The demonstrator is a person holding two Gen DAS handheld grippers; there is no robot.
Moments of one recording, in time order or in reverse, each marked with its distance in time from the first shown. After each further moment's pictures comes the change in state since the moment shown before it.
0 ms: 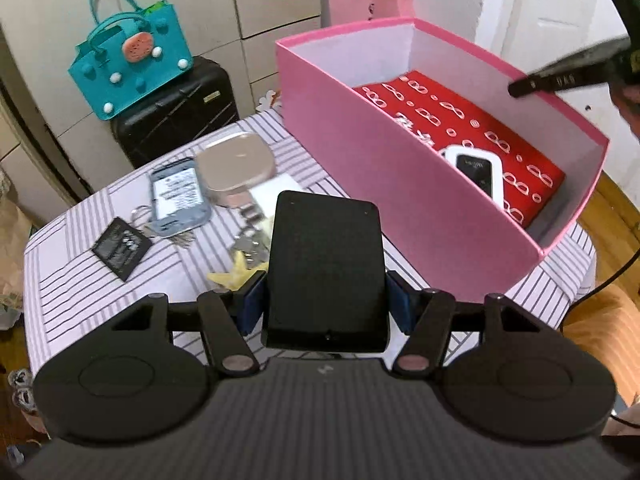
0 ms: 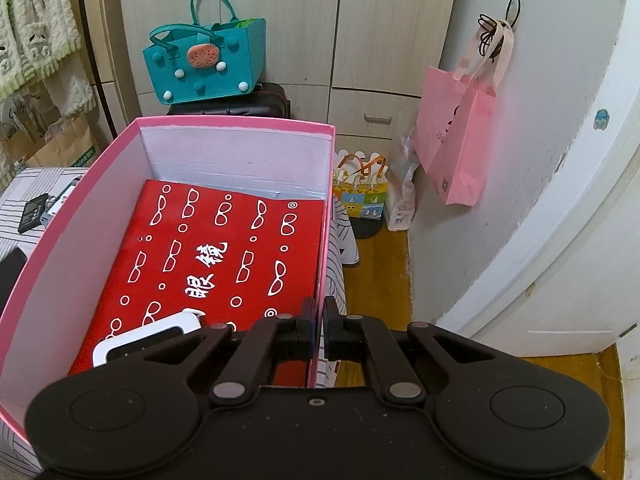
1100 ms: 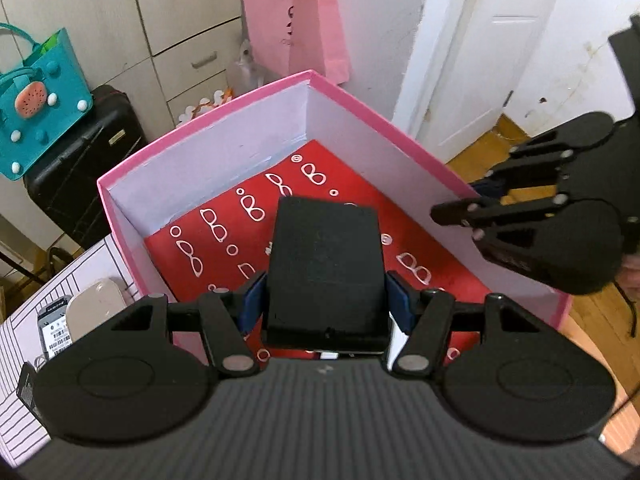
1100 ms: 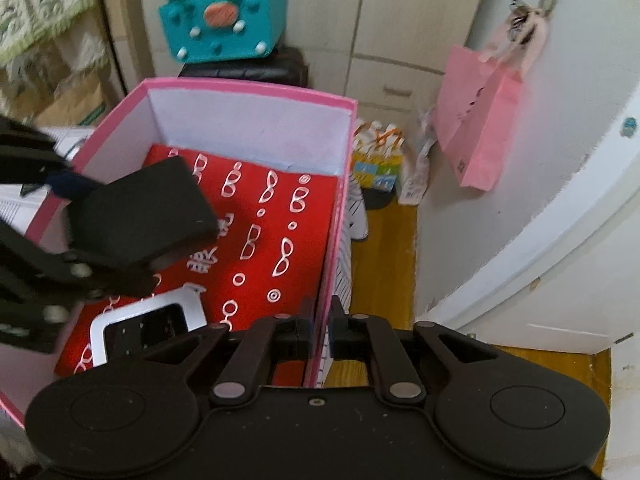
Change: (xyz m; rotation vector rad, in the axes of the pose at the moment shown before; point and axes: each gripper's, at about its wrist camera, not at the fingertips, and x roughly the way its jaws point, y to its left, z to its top) left arm 0.076 -0.082 0.146 0.076 0.073 -0.156; right arm 0.016 0.006 0.020 -0.102 0.165 0.039
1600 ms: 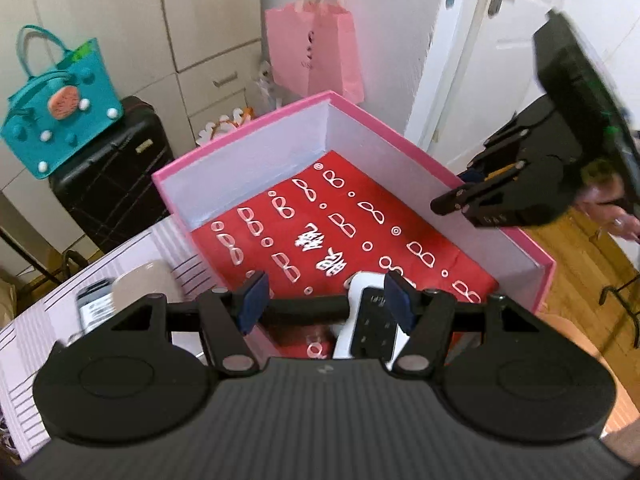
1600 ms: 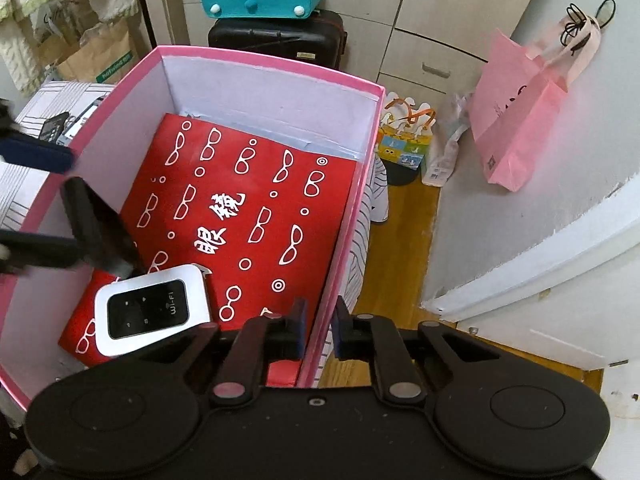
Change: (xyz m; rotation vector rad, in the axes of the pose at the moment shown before) left arm -0.065 0.019 -0.035 -0.019 -0.089 0.011; right arm 0.006 -0.004 0.021 -0.105 0.105 0.048
